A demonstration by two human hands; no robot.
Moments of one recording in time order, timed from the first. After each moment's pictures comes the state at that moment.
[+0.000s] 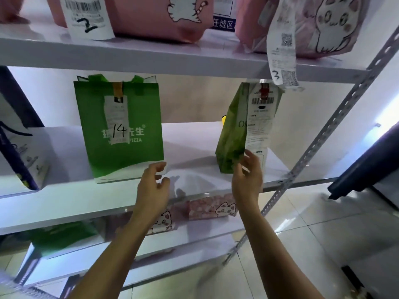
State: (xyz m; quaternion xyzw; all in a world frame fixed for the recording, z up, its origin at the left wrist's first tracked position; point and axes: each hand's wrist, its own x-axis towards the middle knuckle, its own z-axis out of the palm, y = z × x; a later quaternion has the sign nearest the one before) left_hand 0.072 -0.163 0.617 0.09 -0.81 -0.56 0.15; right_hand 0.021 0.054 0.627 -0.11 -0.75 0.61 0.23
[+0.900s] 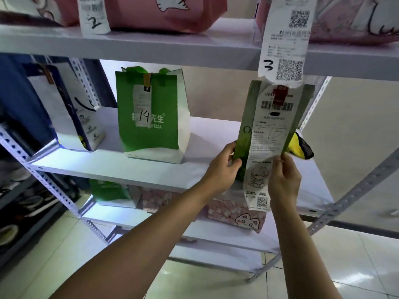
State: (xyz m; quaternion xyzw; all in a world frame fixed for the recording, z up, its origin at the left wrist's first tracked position) left_hand -0.005 -0.001 0.647 0.05 -0.79 -0.60 0.09; right_hand -0.059 0.149 0.621 0.01 -0.72 0.69 0.11
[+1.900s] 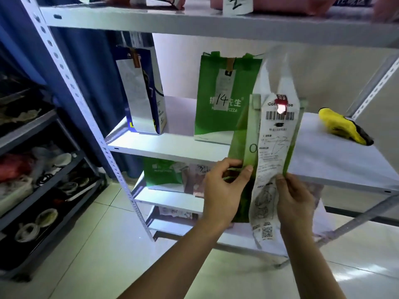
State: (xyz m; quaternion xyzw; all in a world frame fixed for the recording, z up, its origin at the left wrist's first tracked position) left_hand 0.215 -0.134 0.640 0.14 -0.71 -0.63 0.27; right_hand 0.162 0.000 0.621 0.01 -0.72 0.69 0.05
